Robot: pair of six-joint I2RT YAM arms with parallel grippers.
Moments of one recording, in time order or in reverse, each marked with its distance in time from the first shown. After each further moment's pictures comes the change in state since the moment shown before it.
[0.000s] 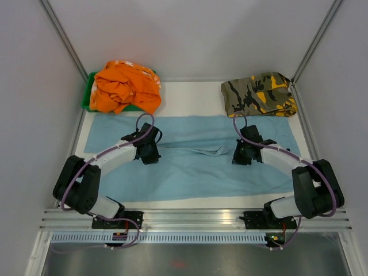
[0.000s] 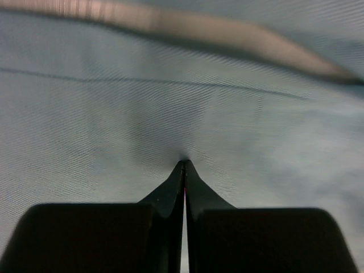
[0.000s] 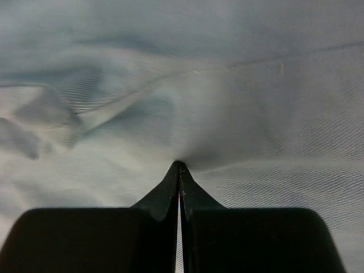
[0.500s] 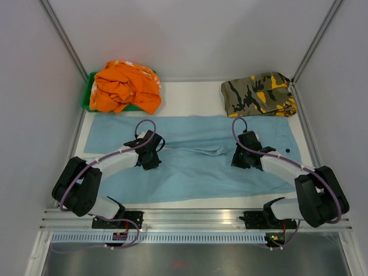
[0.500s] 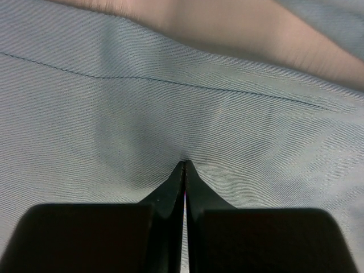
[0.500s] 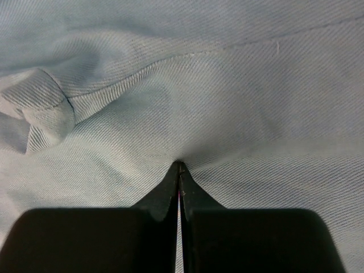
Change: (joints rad) left arm -0.077 0.005 -0.098 0.045 -0.111 -0.112; right arm 0.062 -0.056 -0.110 0.090 0.084 0.057
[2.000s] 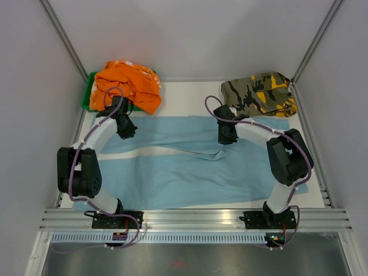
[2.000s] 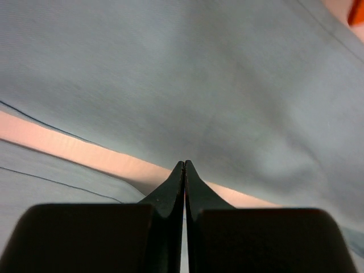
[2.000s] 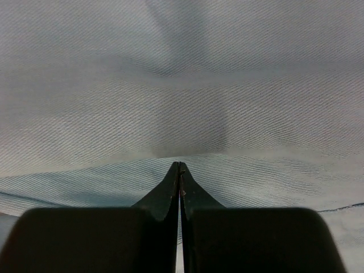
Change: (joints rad) left arm 0.410 0.135 0.431 -0.195 0.046 0.193; right arm 0.098 0.449 0.603 -0.268 0.229 -0.157
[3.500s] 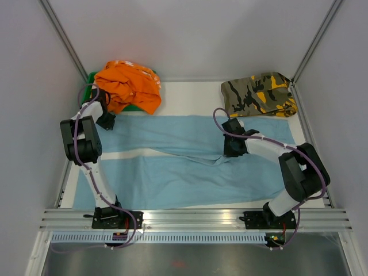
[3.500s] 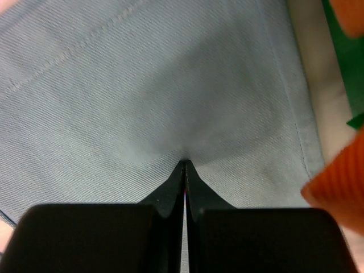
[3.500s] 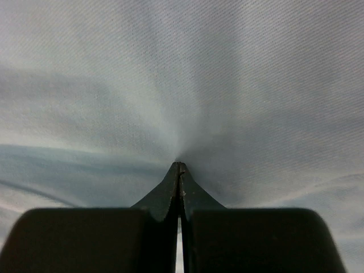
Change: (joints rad) left arm 0.320 0.496 0.367 0.010 -0.082 -0.149; right arm -0.005 -0.201 -0.326 0.162 -0.090 0.039
